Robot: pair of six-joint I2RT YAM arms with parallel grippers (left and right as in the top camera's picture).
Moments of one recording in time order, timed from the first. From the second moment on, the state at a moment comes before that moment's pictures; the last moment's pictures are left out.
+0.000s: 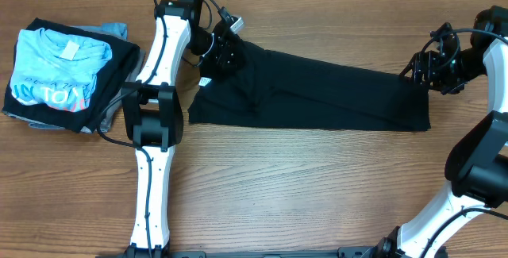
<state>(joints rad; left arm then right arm) -0.12 2.70 2.49 -1.28 0.79 0.53 -0.39 2.05 1.81 -1.29 -0.41 -0.27</state>
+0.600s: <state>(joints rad) -0.11 2.70 2.78 -1.50 0.70 0.40 -0.39 2.05 1.81 -1.29 -0.41 -0.27</state>
